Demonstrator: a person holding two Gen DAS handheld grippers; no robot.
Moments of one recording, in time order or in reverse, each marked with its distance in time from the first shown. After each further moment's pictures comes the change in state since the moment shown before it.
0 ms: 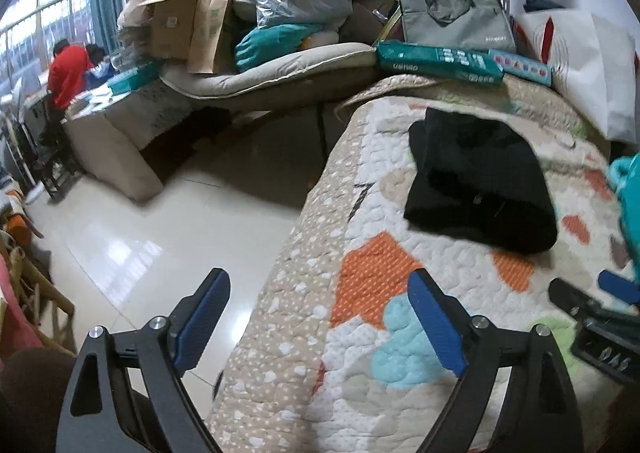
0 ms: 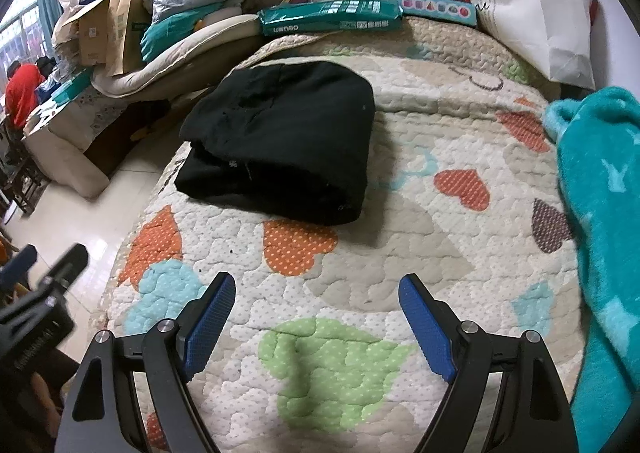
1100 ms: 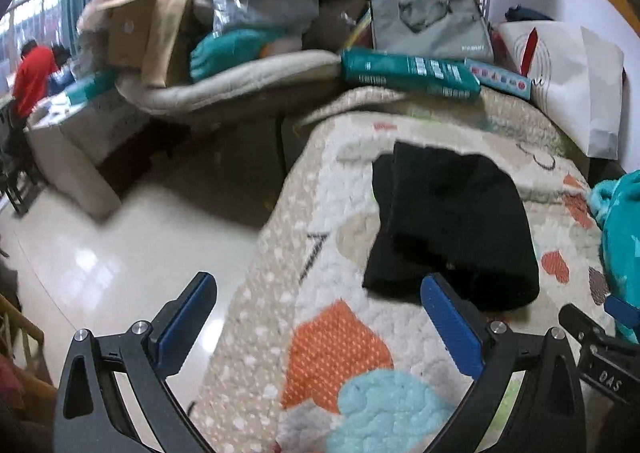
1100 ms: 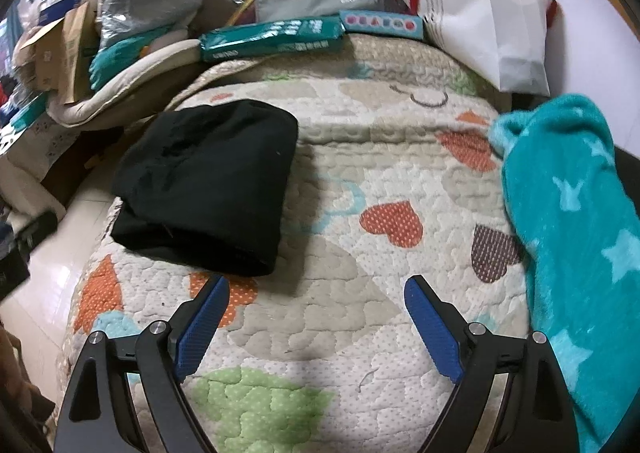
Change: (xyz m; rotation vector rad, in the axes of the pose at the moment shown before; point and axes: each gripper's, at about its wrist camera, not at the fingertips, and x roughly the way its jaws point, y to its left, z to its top) left arm 0.044 -0.022 0.050 0.028 0.009 -0.129; right arm 0.002 -0.039 0.029 0.078 -0.035 -0.160
